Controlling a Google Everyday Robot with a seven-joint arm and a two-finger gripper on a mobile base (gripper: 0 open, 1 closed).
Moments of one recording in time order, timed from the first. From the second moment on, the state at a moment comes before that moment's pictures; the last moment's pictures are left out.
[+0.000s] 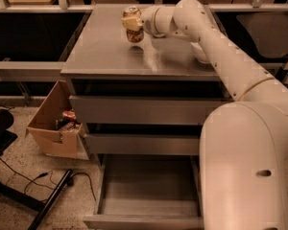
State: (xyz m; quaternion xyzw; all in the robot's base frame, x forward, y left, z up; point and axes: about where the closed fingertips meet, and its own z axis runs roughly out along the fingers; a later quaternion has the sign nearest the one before) arm 0.886 0.034 0.928 -0.34 0.70 0.22 0.59
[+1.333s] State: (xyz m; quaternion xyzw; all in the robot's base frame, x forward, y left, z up) arm 0.609 -0.058 1.136 -0.24 0.66 0.16 0.69
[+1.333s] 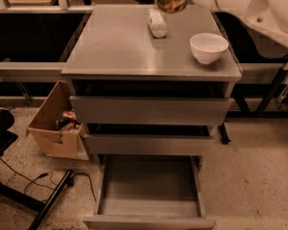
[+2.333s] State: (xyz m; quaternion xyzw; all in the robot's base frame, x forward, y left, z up) arm 0.501 -0.051 0.811 -0.28 0.75 0.31 0.51
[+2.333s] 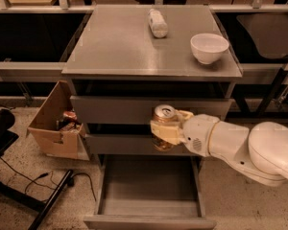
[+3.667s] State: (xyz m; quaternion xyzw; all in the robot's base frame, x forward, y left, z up) arm 0.548 -0.142 0.676 -0.28 0.78 0.29 0.48
